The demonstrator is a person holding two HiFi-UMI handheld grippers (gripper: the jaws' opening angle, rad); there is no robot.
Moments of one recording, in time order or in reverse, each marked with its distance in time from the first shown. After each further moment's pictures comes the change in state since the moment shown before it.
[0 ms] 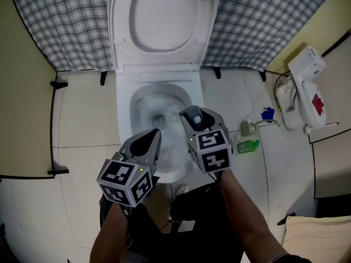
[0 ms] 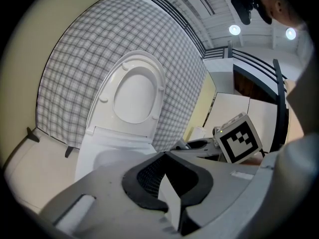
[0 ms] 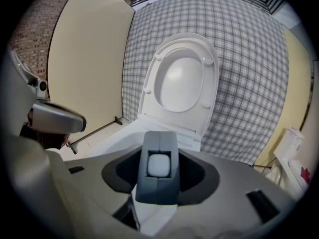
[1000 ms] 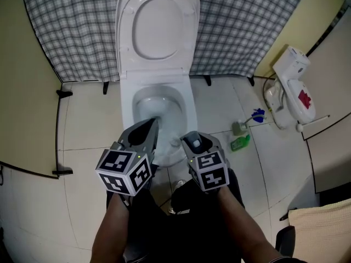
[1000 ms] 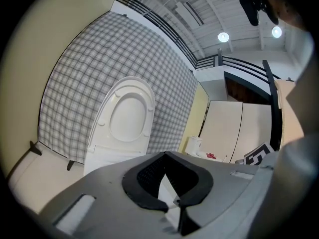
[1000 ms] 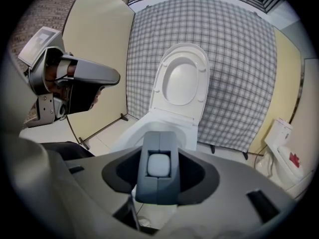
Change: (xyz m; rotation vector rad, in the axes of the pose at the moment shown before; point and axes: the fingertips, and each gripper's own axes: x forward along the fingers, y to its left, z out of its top) left arm -0.074 -0.054 0.045 0.060 -0.131 -0.015; right arm -0.120 0.060 -0.054 0.053 0.041 -0.008
